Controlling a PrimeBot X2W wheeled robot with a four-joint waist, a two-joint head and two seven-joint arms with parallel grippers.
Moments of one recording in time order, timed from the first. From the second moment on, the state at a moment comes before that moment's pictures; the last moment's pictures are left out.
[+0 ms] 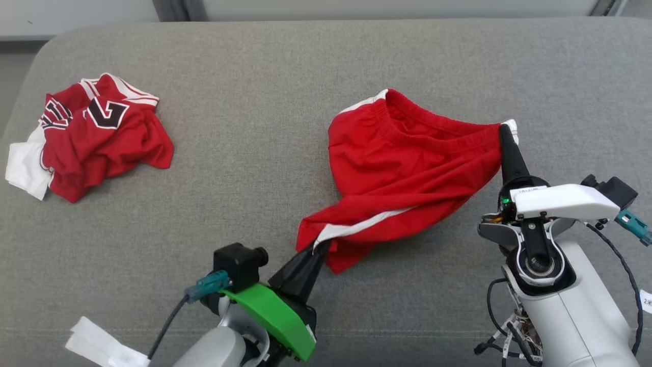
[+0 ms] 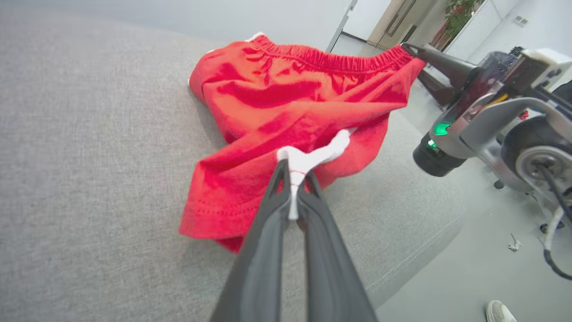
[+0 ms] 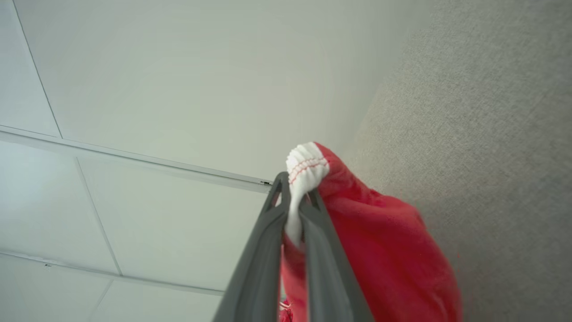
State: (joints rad) left arm -0.24 0.12 -0.75 0.18 -0.74 -0.10 -0.16; right arm -0.29 -0.06 0.21 0.24 1.37 -0.01 -0.22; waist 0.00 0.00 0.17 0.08
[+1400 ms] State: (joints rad) left arm -0.65 0.44 -0.39 -0.29 -0.84 0.03 0.22; right arm -0.62 -0.02 0.06 0.08 2.01 -0.13 -0.24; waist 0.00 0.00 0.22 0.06
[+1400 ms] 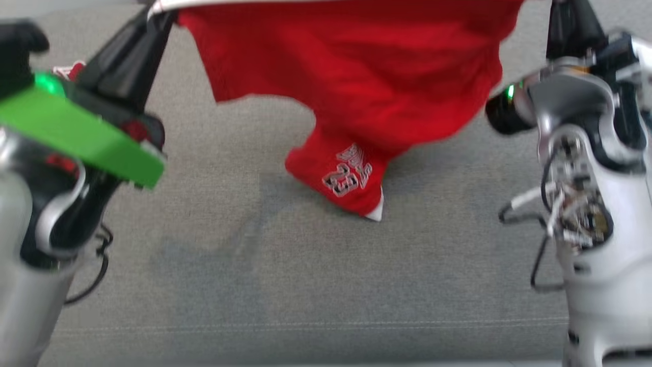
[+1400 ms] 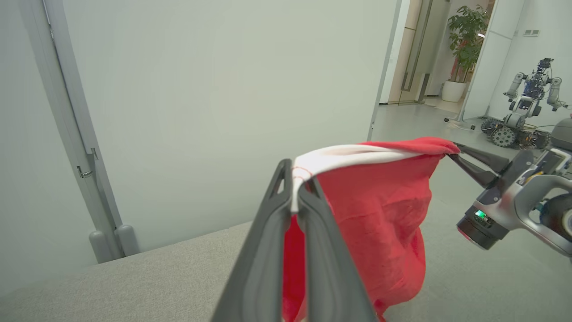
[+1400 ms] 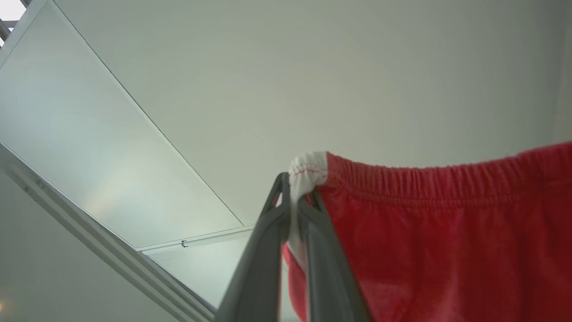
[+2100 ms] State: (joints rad) left arm -0.82 0.31 -0.41 -0.05 -0.78 -0.05 0.03; right arm -0.98 -0.03 0.06 0.47 1.97 -0.13 -0.24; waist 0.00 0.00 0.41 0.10
